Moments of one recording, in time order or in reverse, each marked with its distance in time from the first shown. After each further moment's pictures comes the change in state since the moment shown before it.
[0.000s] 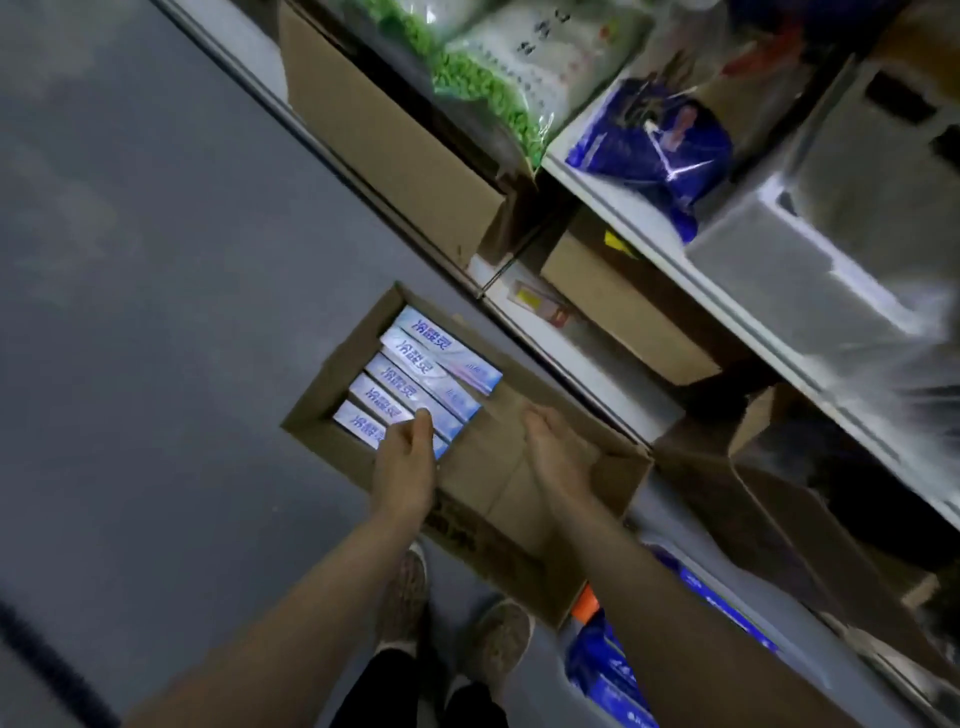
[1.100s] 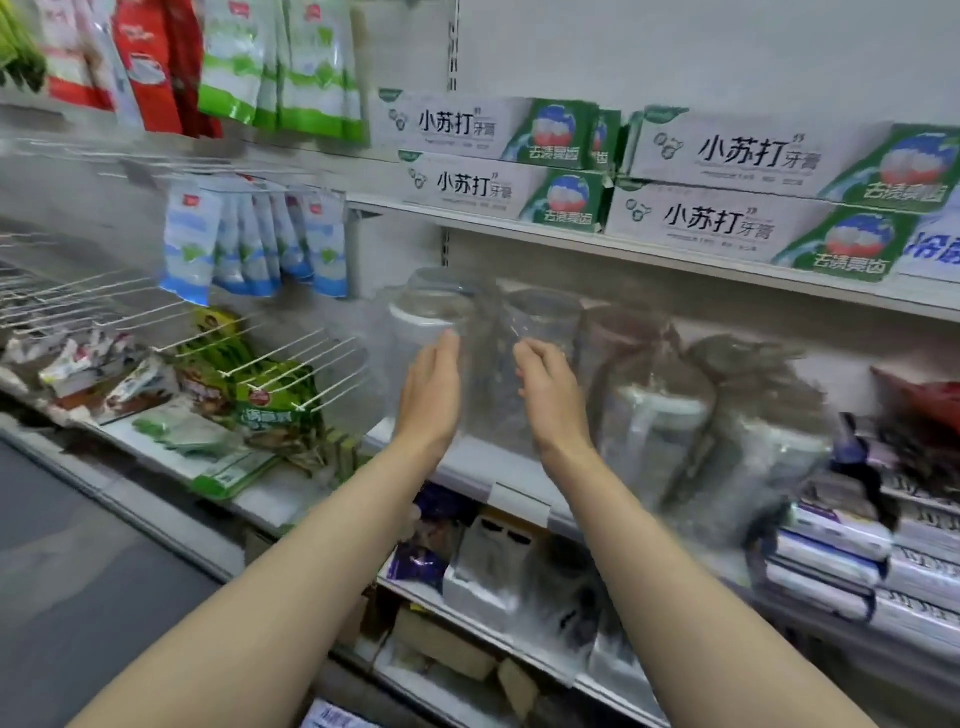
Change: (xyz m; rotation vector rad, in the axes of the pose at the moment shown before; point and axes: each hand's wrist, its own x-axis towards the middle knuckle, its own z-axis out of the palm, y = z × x) left_hand -0.516 0.462 -0.132 -0.322 -0.217 0.999; right_hand -0.482 -0.328 -0.391 0.429 0.479 -0.978
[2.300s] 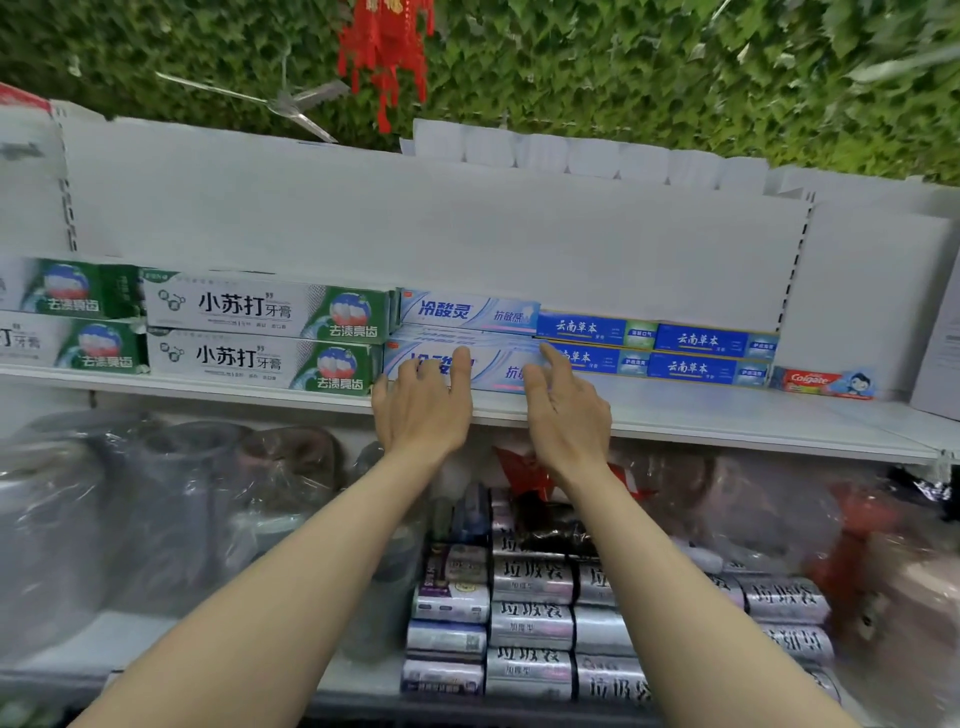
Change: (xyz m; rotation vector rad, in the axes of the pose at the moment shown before) left_hand -0.110 0.170 0.372 0.711 -0.063 0.623; right_hand 0.020 -0.052 -0.445 -0.762 0.531 -0.294
